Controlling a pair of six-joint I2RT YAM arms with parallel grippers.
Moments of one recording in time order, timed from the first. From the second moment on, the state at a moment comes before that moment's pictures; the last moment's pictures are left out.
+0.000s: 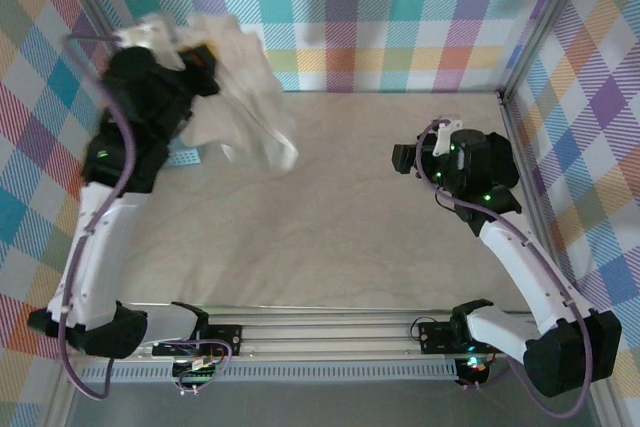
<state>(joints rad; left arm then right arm) -0.39 1.31 1.80 -0.60 -0.18 -0.40 0.30 1.07 0.96 -0.35 -0.05 0.25</state>
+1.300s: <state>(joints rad) -0.32 1.85 1.13 -0.31 0.18 -0.63 0.59 1.80 0.96 0.03 -0.15 0.45</state>
